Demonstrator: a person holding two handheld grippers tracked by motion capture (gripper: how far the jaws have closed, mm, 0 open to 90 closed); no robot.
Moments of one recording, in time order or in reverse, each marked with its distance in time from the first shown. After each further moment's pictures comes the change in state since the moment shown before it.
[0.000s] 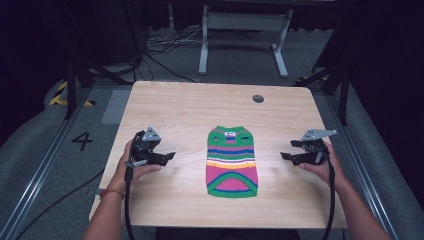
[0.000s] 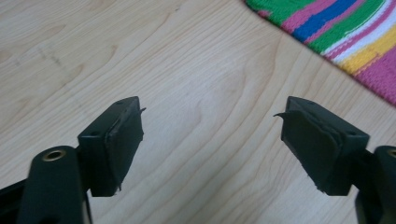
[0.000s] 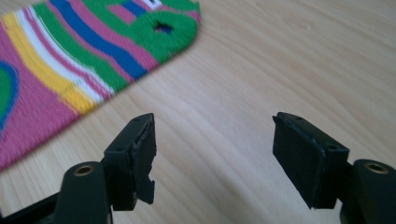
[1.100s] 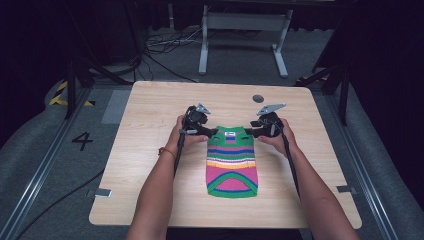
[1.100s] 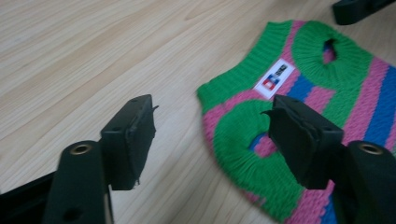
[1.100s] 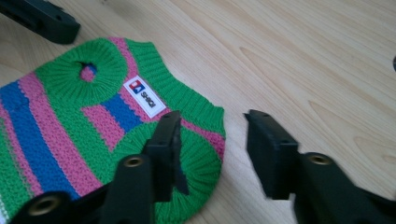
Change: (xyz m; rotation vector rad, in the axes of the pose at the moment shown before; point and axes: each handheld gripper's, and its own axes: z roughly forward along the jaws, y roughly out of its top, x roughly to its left) left arm -0.016 0.108 0.128 -0.011 -0.125 0.040; right arm 0.007 0.090 0.113 0.019 0.044 -0.035
